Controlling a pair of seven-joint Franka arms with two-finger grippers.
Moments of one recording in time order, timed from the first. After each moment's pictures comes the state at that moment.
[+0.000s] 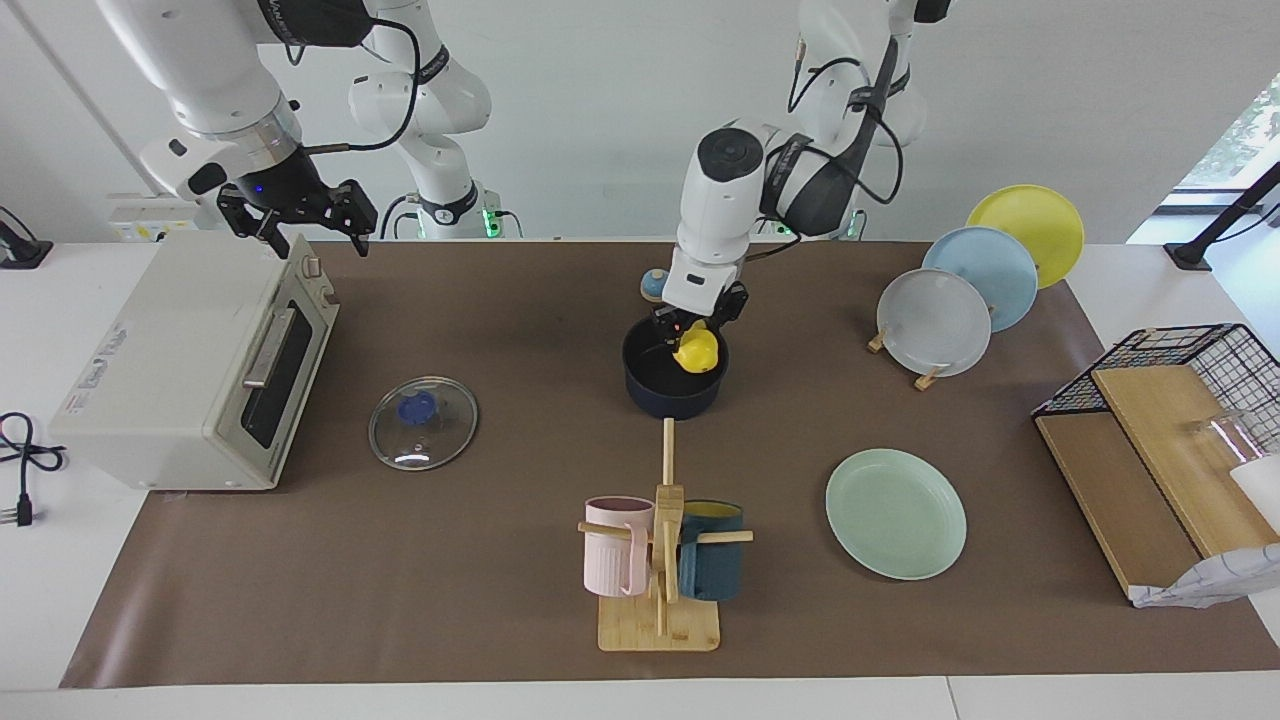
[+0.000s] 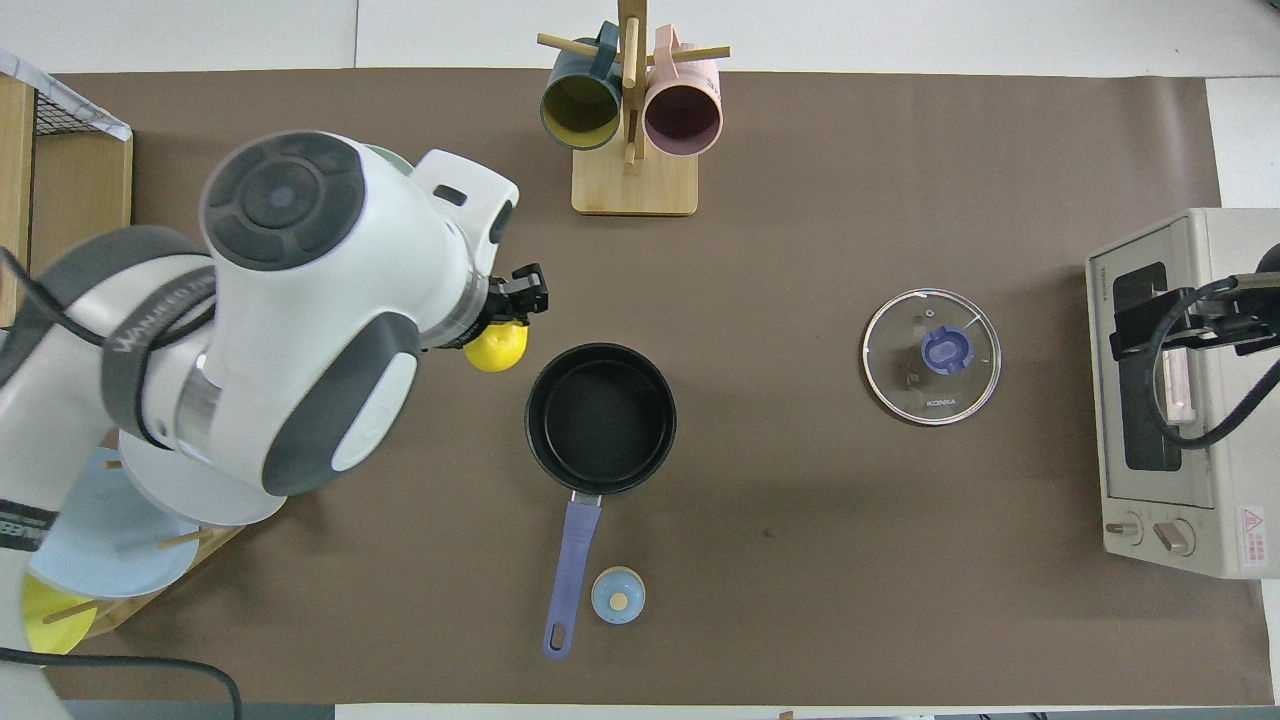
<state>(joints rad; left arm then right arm) -0.37 0.15 -0.12 -1.63 -0.02 1.83 -0.72 0.00 -0.03 0.00 -1.57 -0.02 1.44 -0.01</state>
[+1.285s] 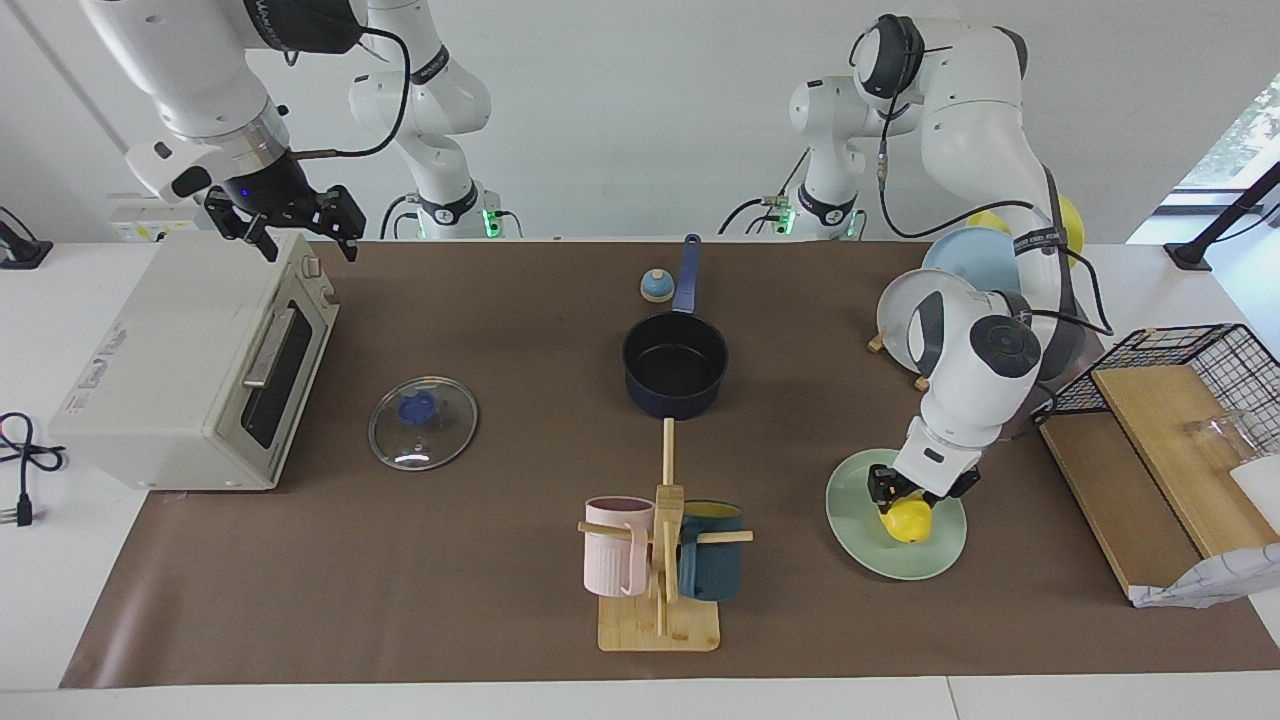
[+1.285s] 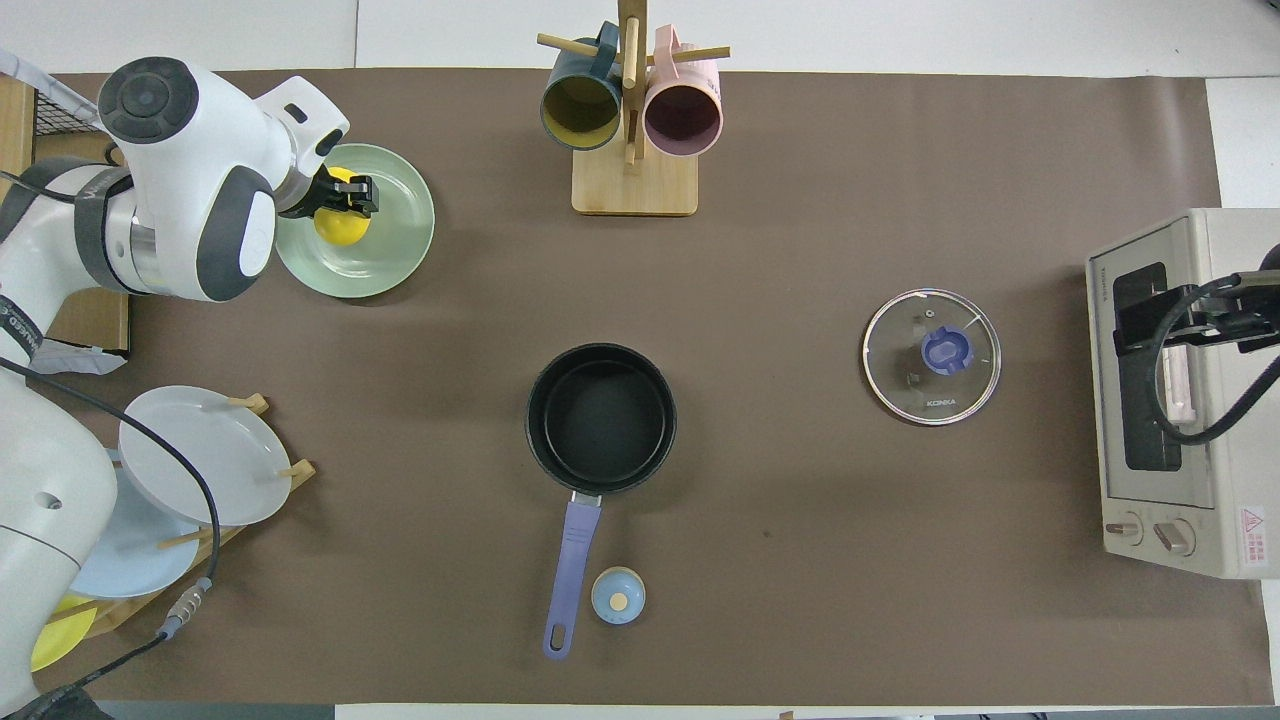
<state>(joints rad) -0.07 0.56 -0.13 -1.55 0.13 2.21 -0.18 -0.02 -0.03 0.02 -1.58 -0.03 1.46 -0.01</state>
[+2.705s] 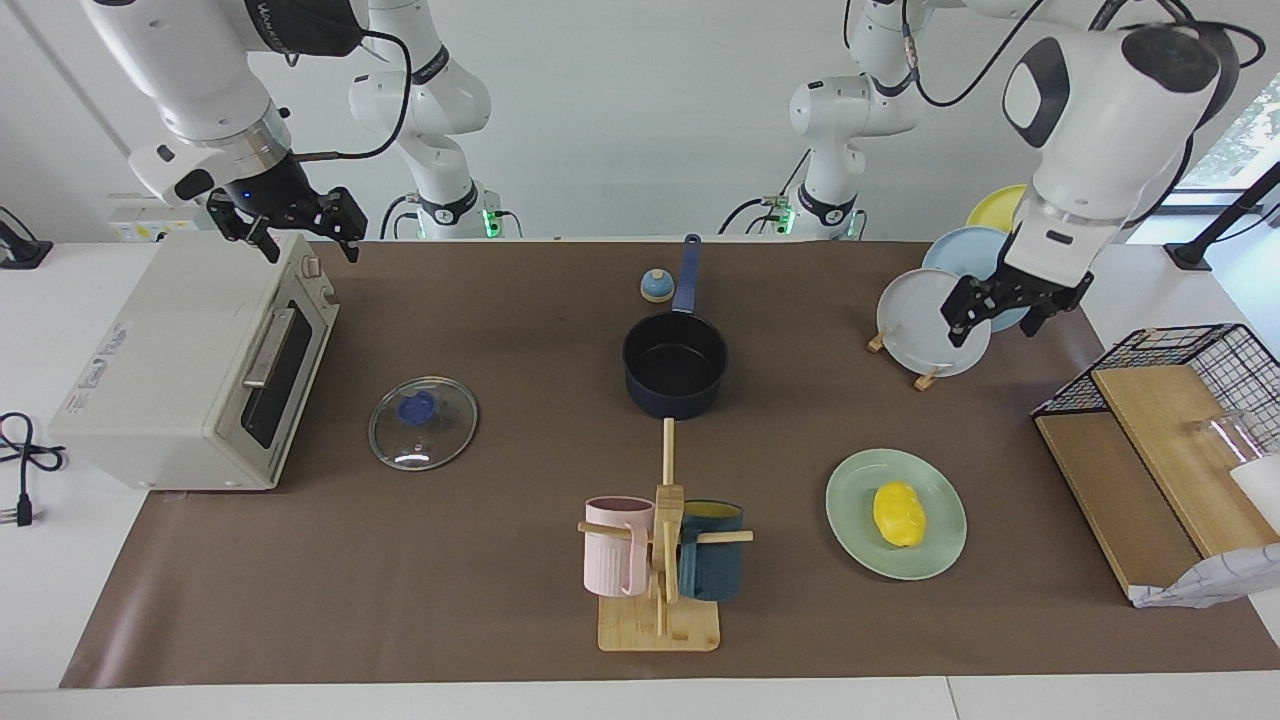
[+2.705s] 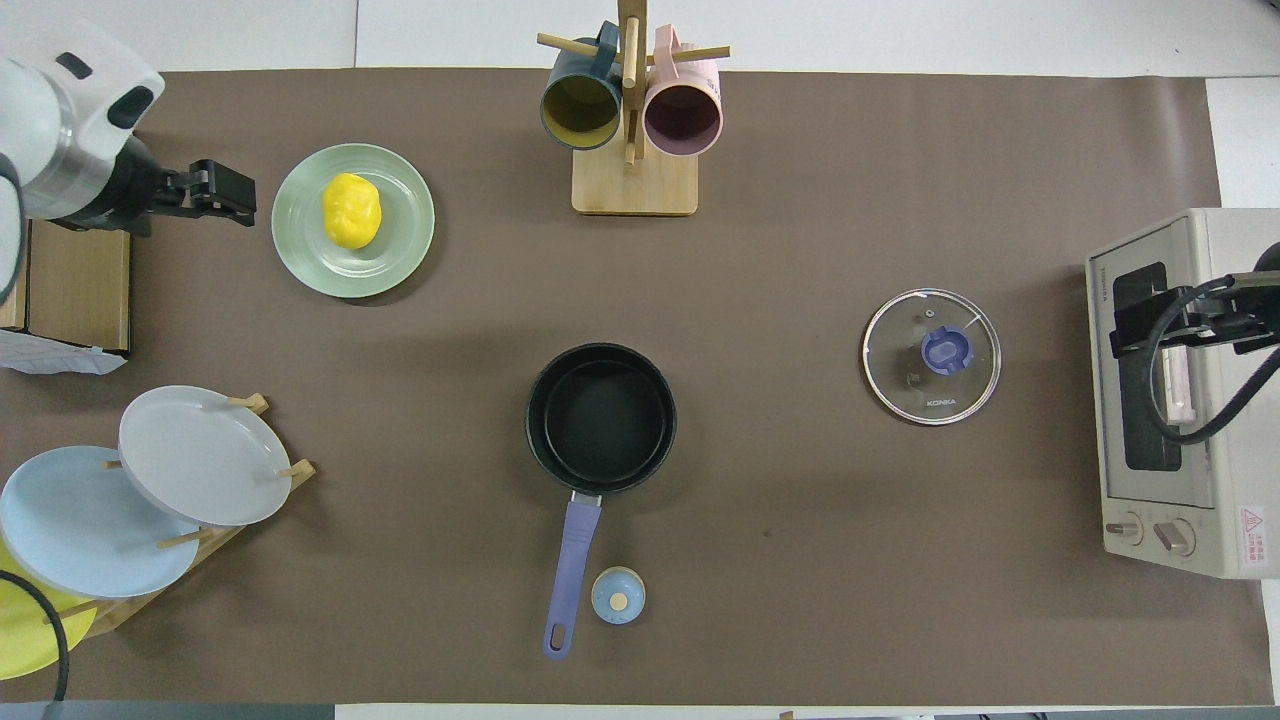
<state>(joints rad) -0.01 0.06 -0.12 -1.52 0.07 1.62 -0.18 -0.02 -0.03 0.02 -1.59 -0.03 1.46 -0.01</state>
